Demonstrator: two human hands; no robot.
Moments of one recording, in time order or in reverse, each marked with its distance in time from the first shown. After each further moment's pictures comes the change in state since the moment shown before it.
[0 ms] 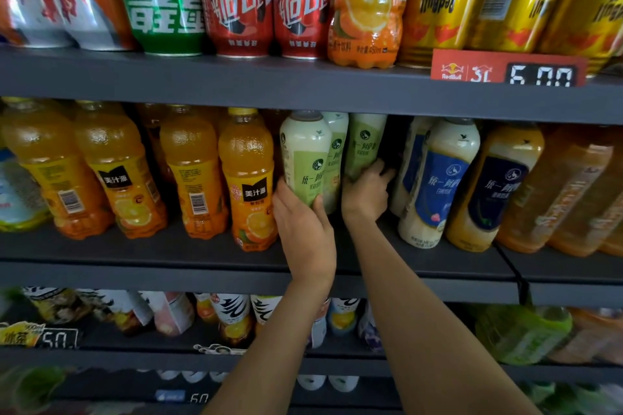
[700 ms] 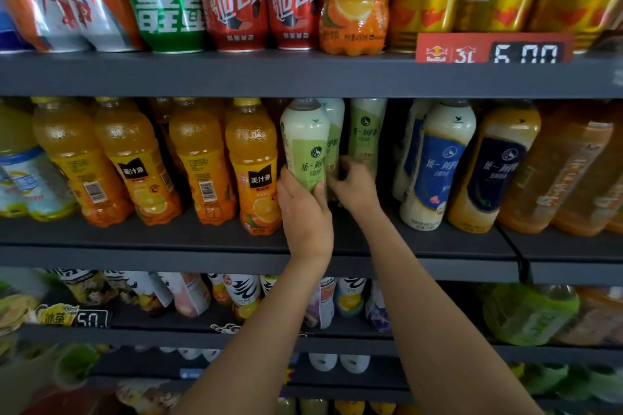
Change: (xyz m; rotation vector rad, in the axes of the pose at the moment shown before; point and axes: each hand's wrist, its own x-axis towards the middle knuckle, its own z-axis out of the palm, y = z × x) left_hand 0.003 -0.001 -0.006 -0.005 -0.039 0.026; right_hand -0.013 0.010 -0.006 0.296 -0.374 -0.326
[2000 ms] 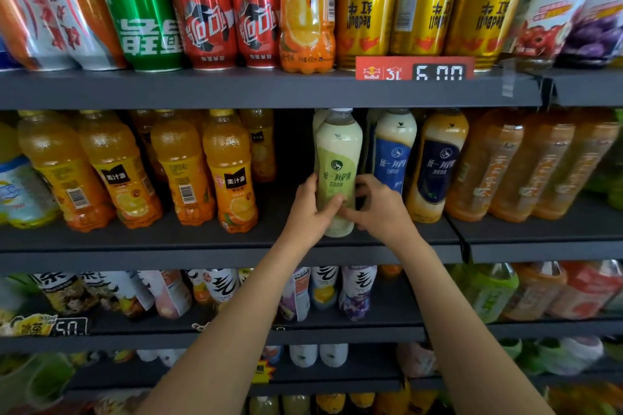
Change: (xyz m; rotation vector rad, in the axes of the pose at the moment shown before) left_hand -0.018 0.028 -0.004 -0.276 -0.618 -0.015; right_hand -0.081 0.000 -0.094 -0.188 -0.054 -0.046
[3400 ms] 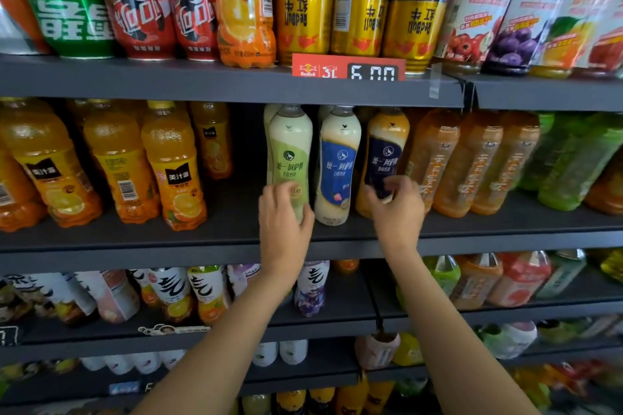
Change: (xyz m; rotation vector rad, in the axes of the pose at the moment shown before) left_hand -0.030 0.016 0.055 0.343 0.440 0.248; right_hand -0.024 0.043 -0.052 -0.072 0.557 0.220
